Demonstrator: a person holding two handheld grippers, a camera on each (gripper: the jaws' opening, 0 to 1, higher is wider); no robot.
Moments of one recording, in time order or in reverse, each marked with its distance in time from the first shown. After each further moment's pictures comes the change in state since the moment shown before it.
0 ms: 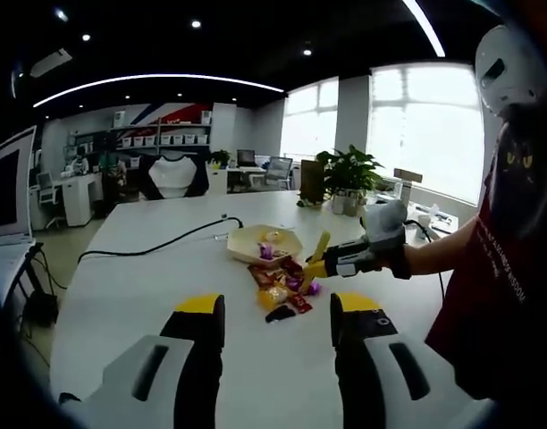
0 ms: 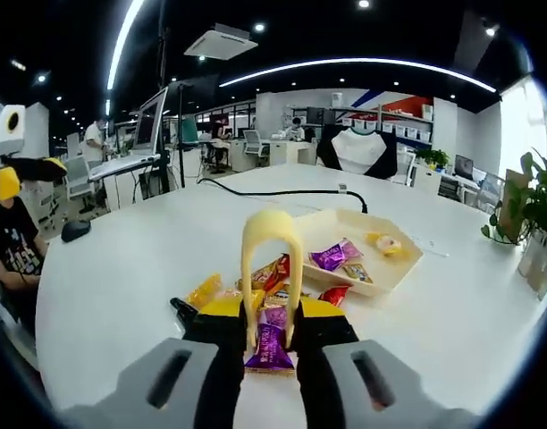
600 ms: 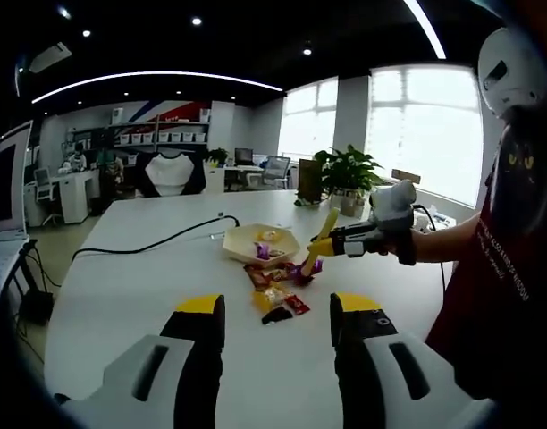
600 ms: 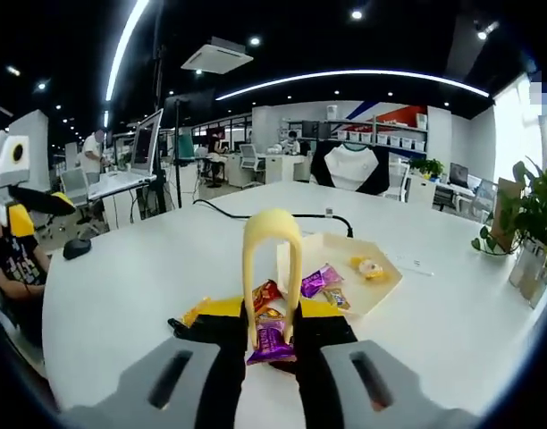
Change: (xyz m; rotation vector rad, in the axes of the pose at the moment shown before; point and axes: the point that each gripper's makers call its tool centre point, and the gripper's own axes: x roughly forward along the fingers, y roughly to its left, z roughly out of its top) left arm 0.010 0.001 -0.004 -0.015 0.002 -0.018; right arm -0.024 -0.023 0.034 0.001 -0.070 -0.027
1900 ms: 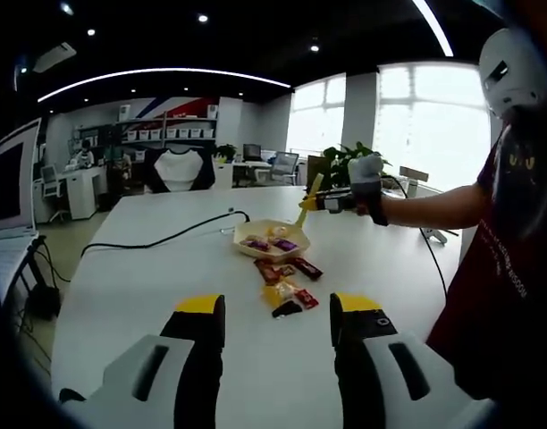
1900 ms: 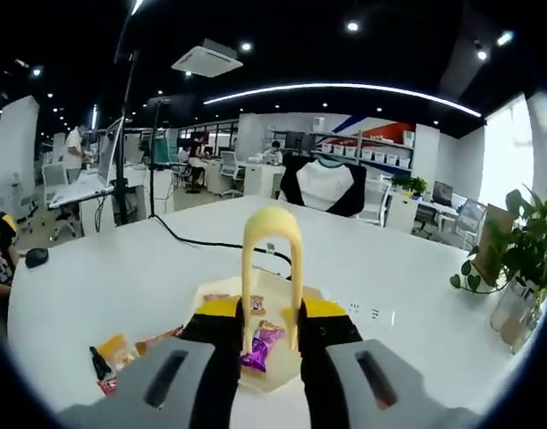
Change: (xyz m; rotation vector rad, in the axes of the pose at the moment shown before) left arm -0.007 0.009 -0.002 -0.008 0.022 0.042; right arm 0.048 -0.108 0.053 0.000 -0.039 -0.092
